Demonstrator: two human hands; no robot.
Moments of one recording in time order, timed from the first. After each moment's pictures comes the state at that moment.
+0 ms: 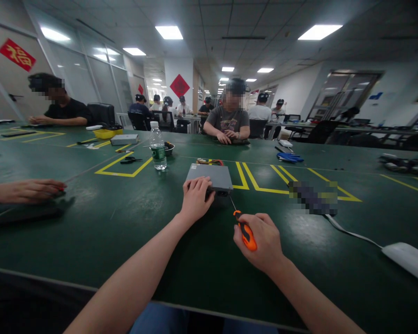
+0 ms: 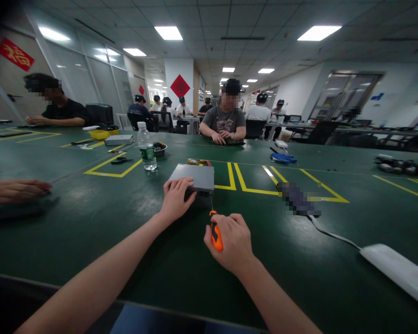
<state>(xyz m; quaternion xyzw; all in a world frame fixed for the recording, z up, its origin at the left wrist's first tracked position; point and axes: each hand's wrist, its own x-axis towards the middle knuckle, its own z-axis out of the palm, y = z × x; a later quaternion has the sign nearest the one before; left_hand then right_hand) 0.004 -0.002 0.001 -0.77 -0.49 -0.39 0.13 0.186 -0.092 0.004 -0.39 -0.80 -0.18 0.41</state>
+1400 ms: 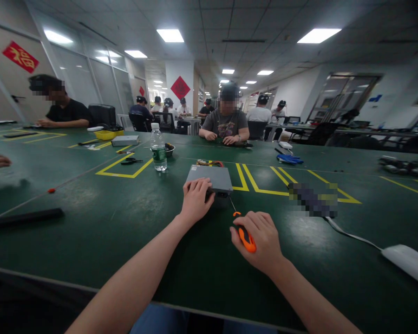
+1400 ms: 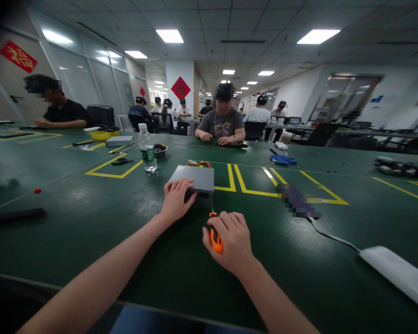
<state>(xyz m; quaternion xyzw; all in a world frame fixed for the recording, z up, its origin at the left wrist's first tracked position) 0.004 -0.001 0.001 -0.77 -0.49 -0.39 0.13 0.186 -0.091 0.007 -0.40 -0.82 -0.17 0.38</state>
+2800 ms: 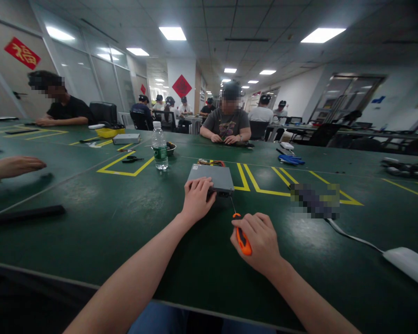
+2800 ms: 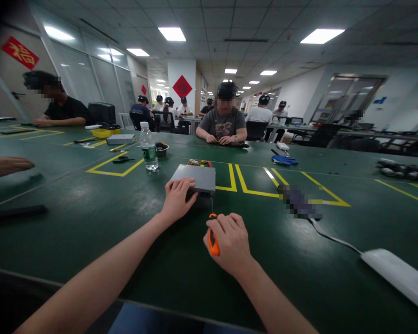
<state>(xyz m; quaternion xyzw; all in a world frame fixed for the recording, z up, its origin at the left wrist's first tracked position) 0.004 -0.002 0.002 -0.77 -0.49 -0.39 0.12 0.182 -0.091 0.004 -0.39 -0.82 -0.19 0.37</state>
